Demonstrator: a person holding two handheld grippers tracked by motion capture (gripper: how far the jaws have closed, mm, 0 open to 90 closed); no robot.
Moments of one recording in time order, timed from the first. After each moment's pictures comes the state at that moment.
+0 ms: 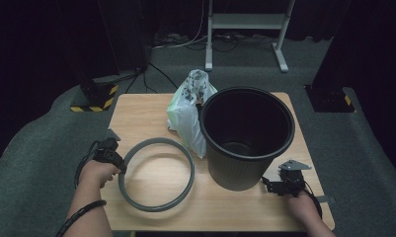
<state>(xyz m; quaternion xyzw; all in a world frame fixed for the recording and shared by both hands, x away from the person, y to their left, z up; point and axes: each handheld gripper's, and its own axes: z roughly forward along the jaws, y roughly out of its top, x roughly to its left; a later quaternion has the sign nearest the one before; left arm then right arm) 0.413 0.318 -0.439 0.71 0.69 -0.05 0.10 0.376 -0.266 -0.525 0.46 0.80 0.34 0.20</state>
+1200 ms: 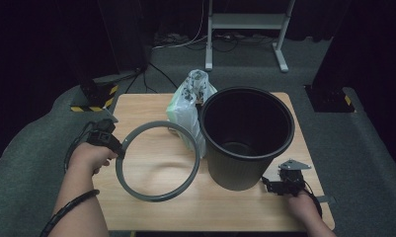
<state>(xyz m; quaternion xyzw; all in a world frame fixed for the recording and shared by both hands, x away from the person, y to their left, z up) 0.418 0.305 -0.356 0.73 0.68 -0.02 0.12 0.377 -0.266 -0.525 0.46 0.80 0.34 0.20</state>
